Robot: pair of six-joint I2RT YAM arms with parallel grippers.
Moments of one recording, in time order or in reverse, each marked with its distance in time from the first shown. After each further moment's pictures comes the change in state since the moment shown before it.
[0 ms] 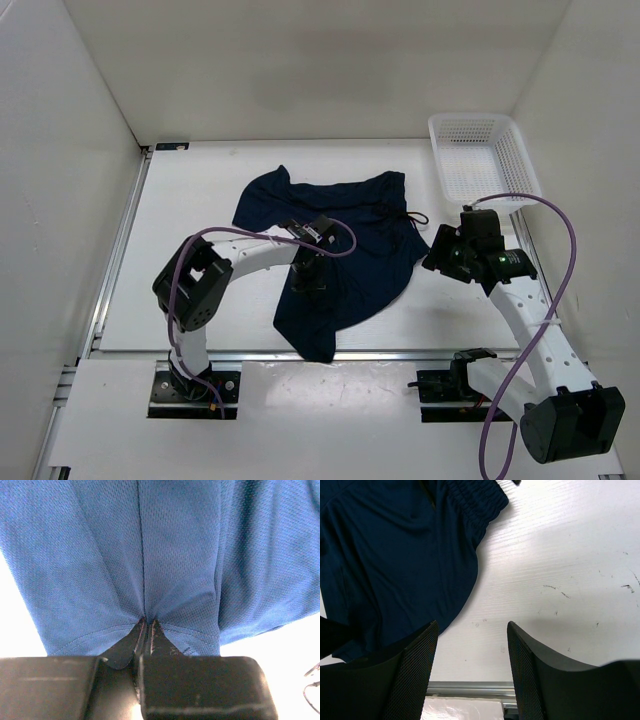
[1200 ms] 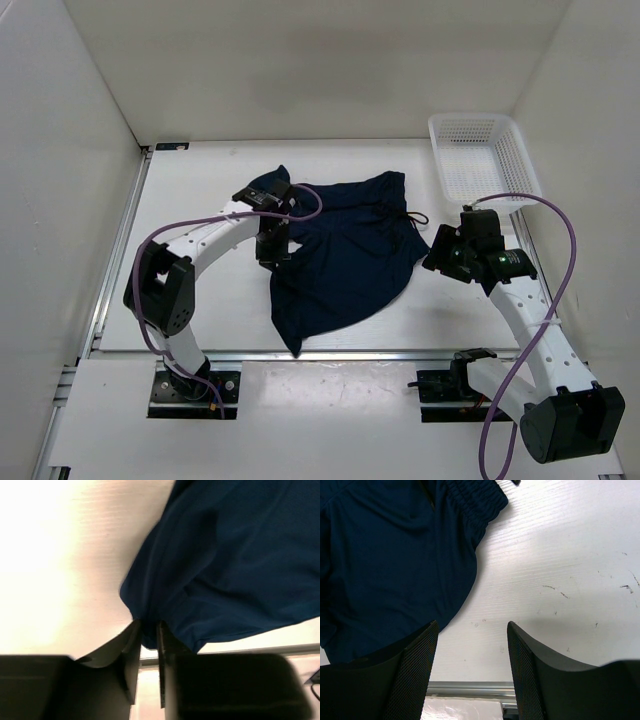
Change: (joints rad) left arm 0.247 -0.134 0.104 -0.216 -0.084 0.186; right arm -0.002 0.000 0.000 0.000 0.000 -0.005
